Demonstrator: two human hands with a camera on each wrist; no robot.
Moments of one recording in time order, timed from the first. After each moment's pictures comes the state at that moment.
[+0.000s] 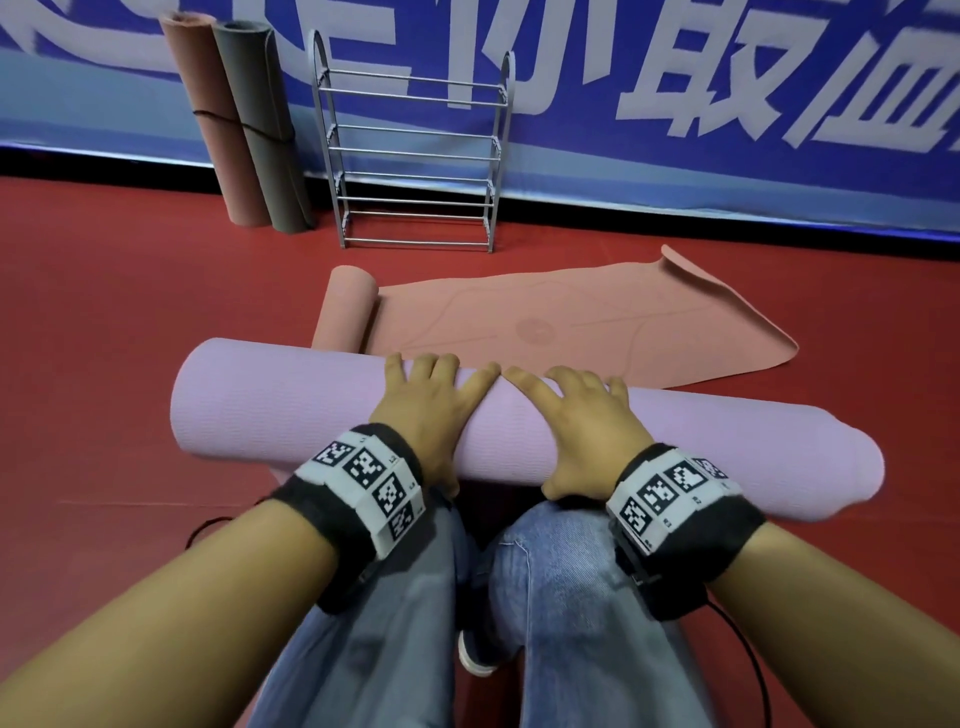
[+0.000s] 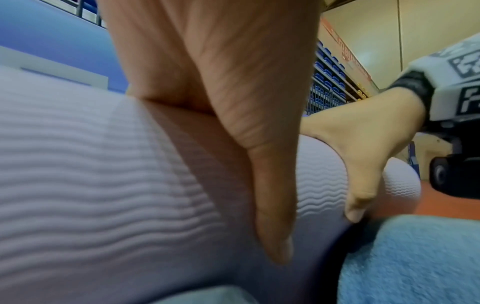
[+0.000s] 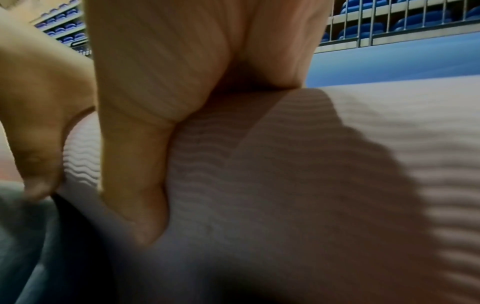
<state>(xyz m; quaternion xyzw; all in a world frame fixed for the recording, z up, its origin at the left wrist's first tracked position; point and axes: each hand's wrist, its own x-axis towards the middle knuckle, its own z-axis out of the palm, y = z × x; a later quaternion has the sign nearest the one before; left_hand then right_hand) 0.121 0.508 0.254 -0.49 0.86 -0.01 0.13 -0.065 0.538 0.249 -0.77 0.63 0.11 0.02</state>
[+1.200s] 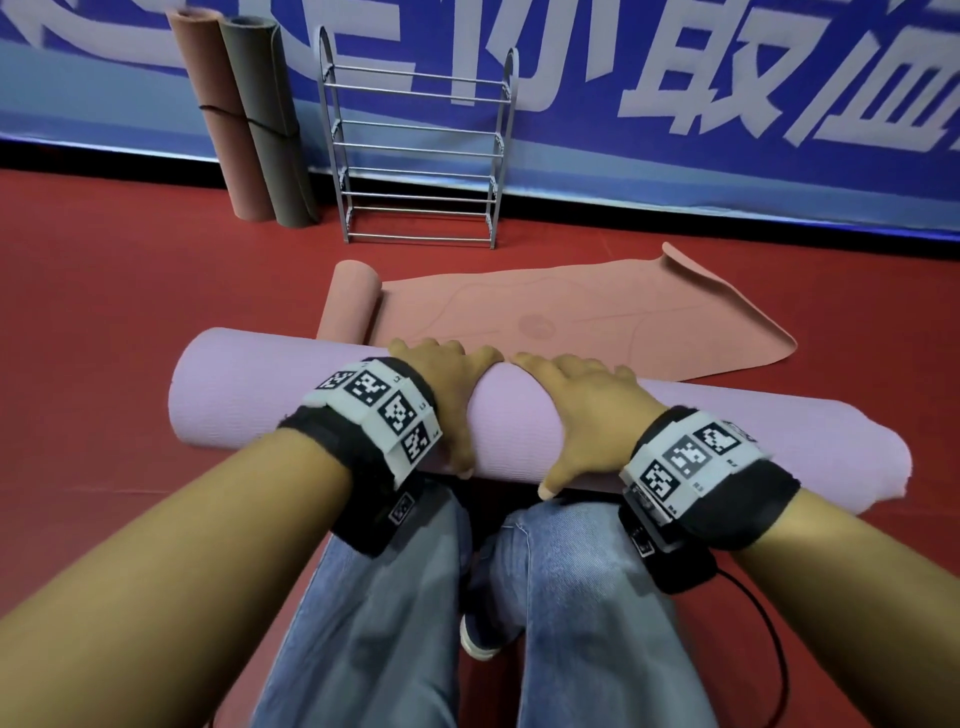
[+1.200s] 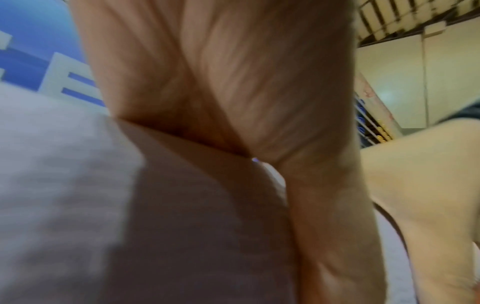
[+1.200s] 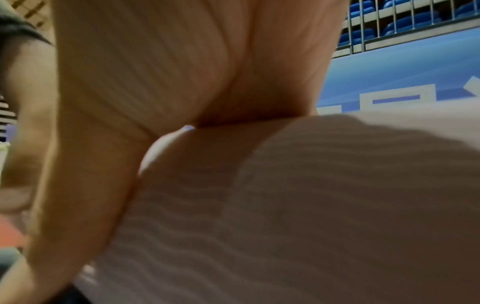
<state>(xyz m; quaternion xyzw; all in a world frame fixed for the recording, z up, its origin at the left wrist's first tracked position) 0.121 0.501 0.291 -0.50 0.85 0.12 0.15 -0.062 0.542 0.281 -0.77 0.62 0.14 0.10</state>
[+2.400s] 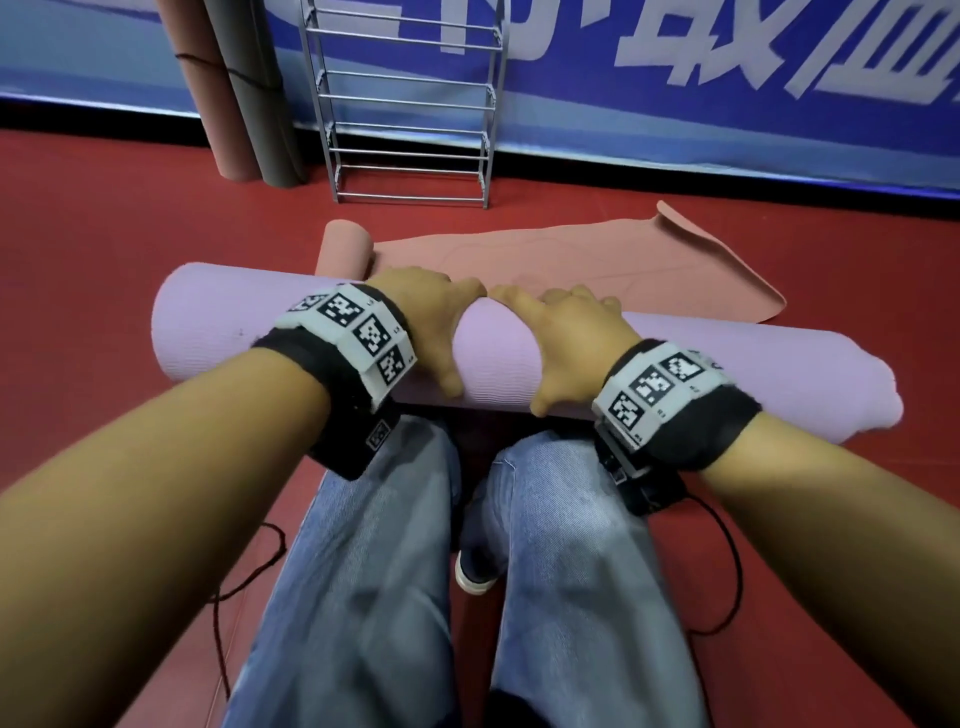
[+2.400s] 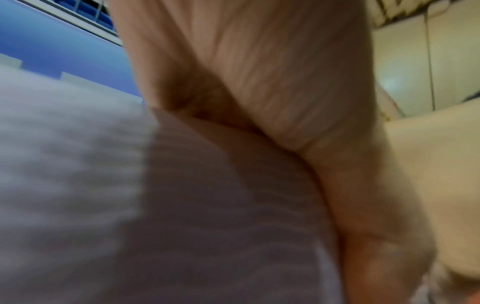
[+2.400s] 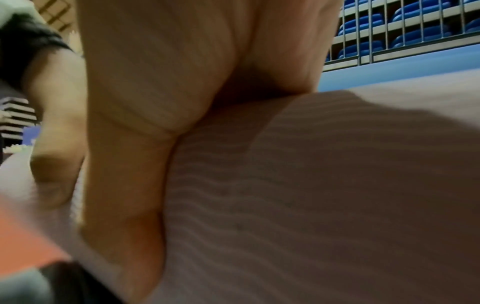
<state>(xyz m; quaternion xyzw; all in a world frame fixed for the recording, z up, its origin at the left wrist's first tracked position) 0.126 0.513 0.316 -0.47 0.87 0.10 0.12 -0.048 0.559 0.299 -0.77 0.63 0.10 0.03</state>
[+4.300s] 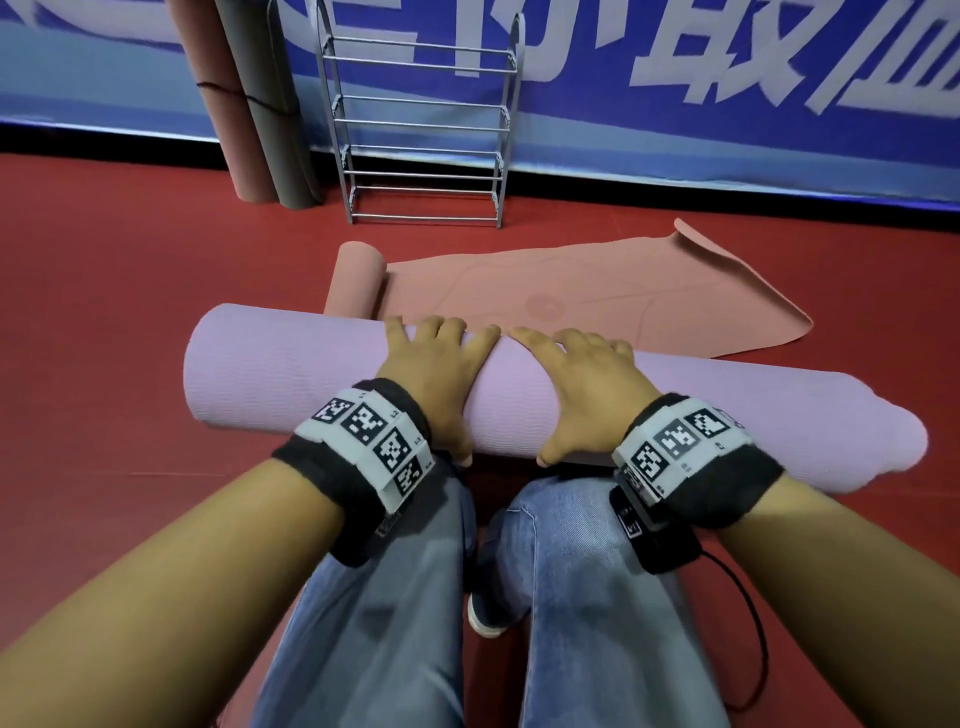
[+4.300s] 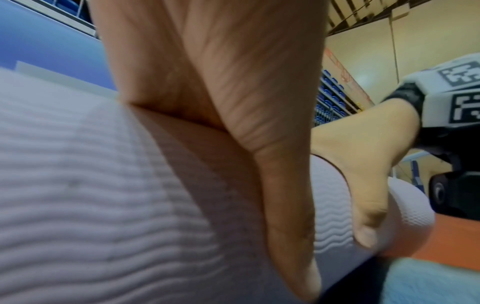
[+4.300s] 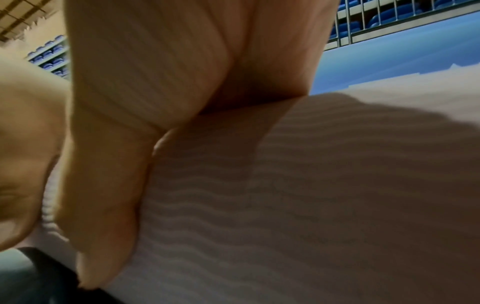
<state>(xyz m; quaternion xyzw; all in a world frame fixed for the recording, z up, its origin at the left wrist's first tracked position) 0.124 0.516 0.273 -0.50 0.86 0.01 0.12 -0.057 0.538 0.269 -0.77 0.63 0.09 0.07</state>
